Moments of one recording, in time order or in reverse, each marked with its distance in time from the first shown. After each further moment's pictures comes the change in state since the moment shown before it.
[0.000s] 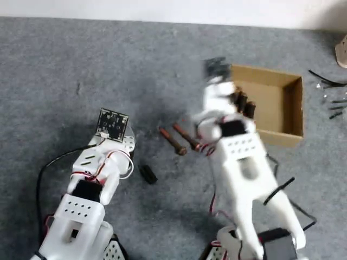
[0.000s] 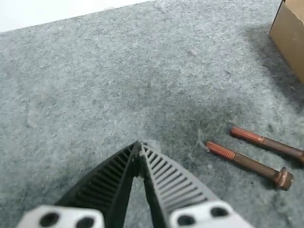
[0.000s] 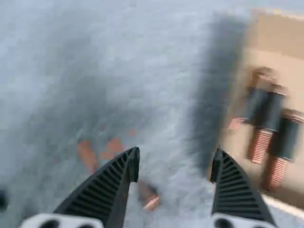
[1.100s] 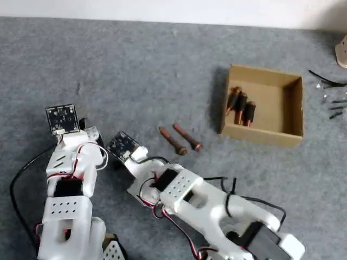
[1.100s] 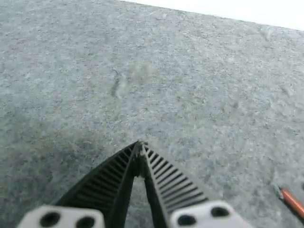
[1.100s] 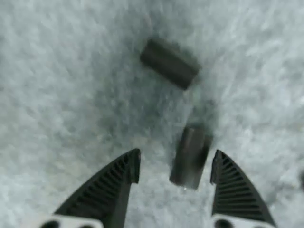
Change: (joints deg) left arm -18.1 0.0 -1.0 0.0 10.7; right arm -35.0 8.4 14.8 -8.9 1.8
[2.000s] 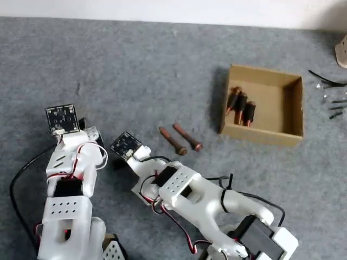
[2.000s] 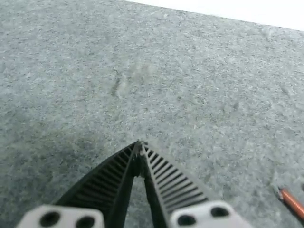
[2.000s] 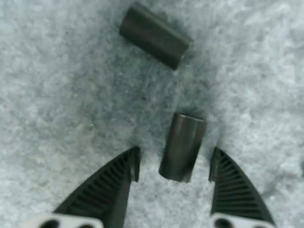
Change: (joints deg) left arm 0.0 0.0 0.0 0.0 0.0; right arm 1.9 3.3 -0.6 0.4 0.1
